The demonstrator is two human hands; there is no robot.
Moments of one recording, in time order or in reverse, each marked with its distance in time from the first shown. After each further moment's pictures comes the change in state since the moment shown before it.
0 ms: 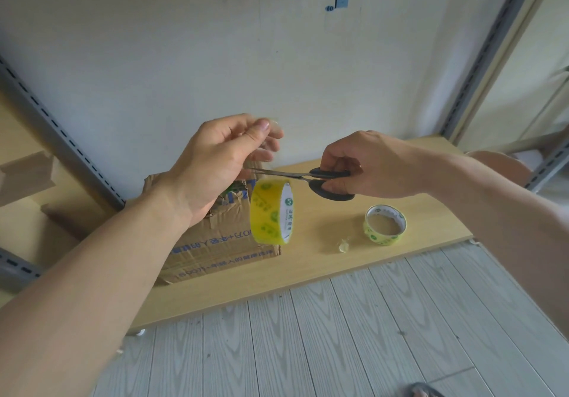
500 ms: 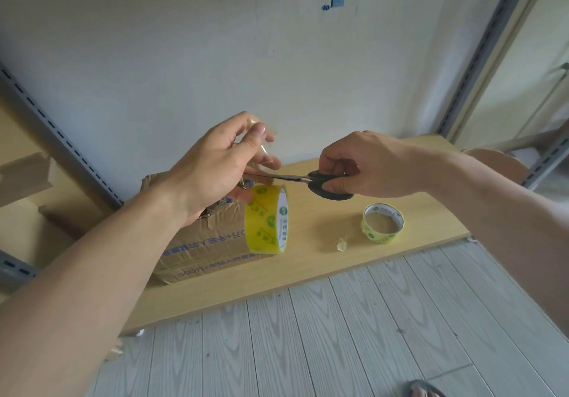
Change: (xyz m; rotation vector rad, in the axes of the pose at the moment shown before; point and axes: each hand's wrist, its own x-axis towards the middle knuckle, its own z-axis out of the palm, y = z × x) left_hand -0.002 0.004 0.000 0.098 -0.093 -0.080; right_hand -0.003 -0.001 -0.002 0.005 -0.036 -0.035
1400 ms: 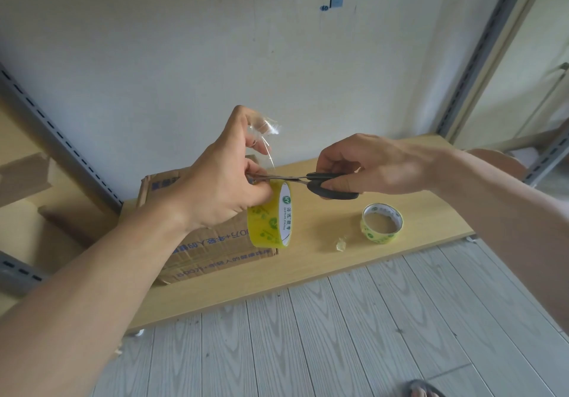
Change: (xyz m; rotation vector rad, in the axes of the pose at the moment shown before) left_hand 0.003 -0.016 0.003 0.202 -0.044 0.238; right_hand -0.008 -0.007 -0.007 0.204 -0.131 -0.005
